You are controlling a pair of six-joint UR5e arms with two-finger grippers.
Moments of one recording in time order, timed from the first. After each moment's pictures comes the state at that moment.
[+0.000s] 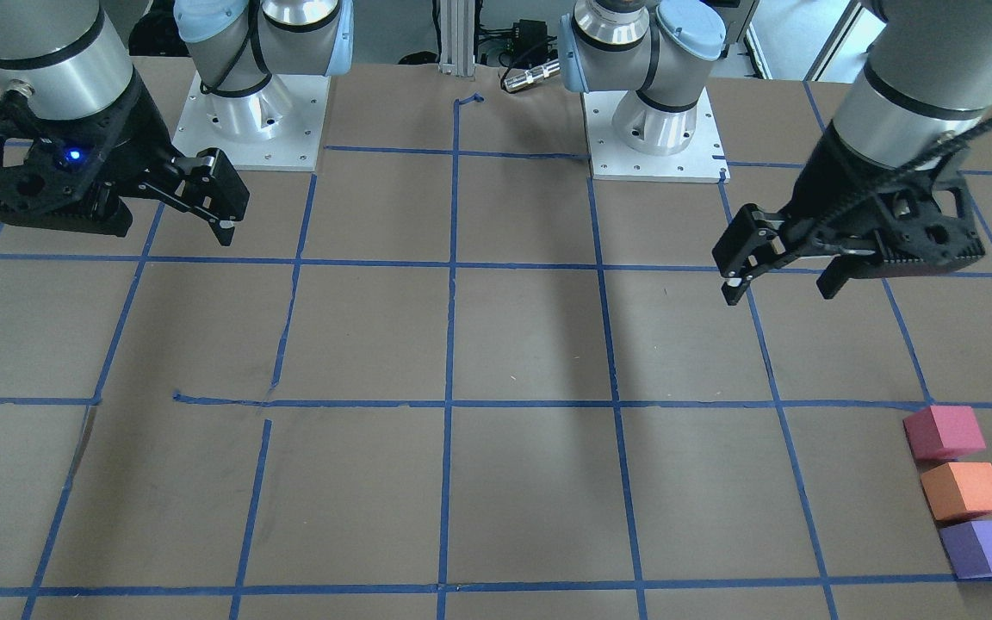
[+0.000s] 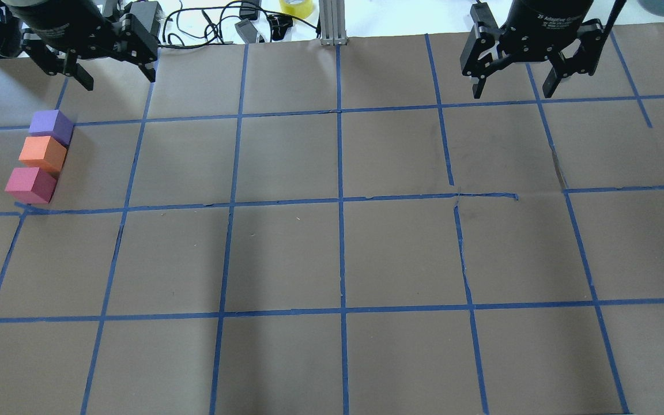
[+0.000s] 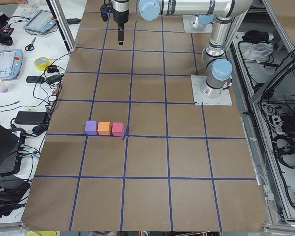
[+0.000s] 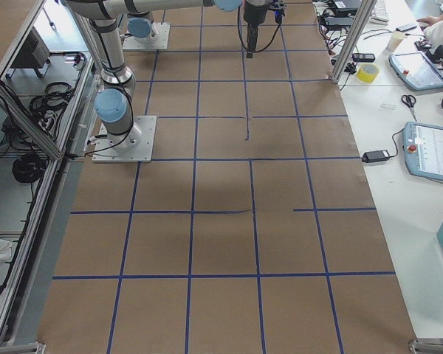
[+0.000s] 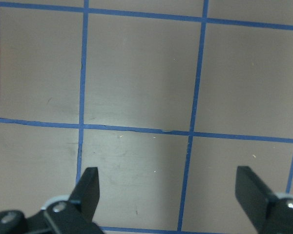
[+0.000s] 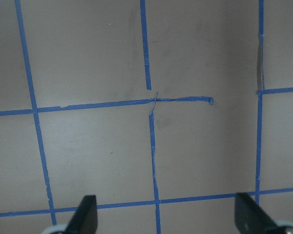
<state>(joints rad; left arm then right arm) -1.50 -1.69 -1.40 -1.50 1.57 -0.03 1.58 -1.45 1.36 -1.44 -1.59 0.08</state>
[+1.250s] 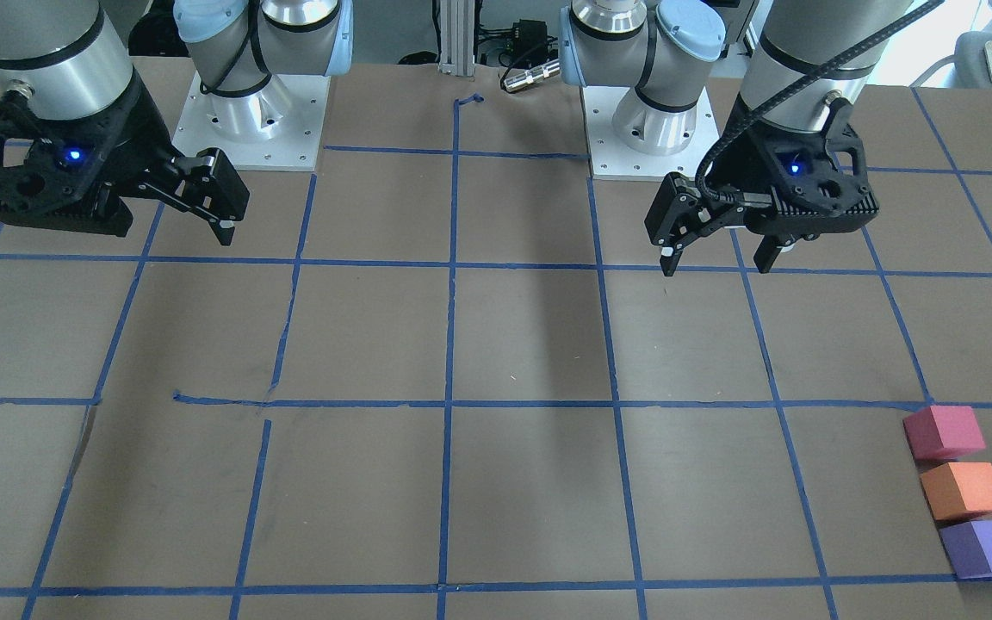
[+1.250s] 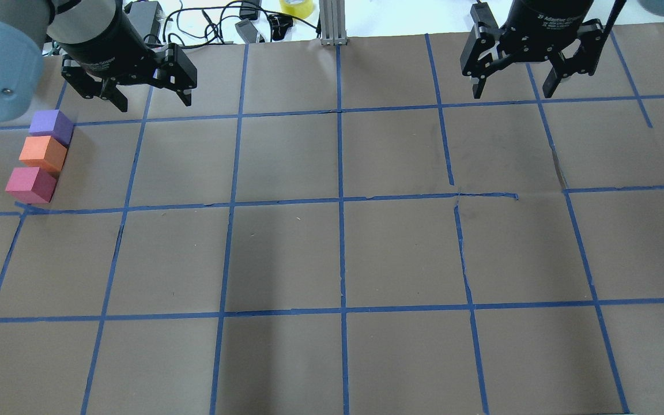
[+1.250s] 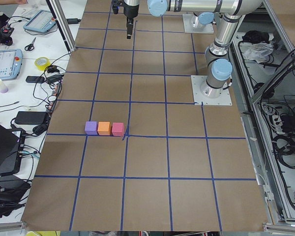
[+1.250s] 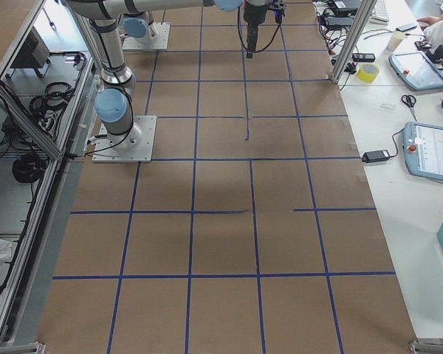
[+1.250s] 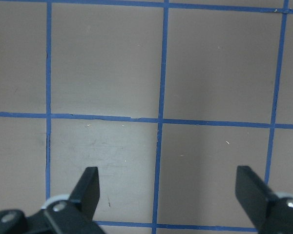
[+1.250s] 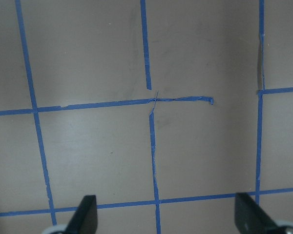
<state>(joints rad) -1.56 -1.61 -1.53 -1.41 1.59 -0.05 1.58 -1.45 1.36 -1.44 -1.59 0.08</state>
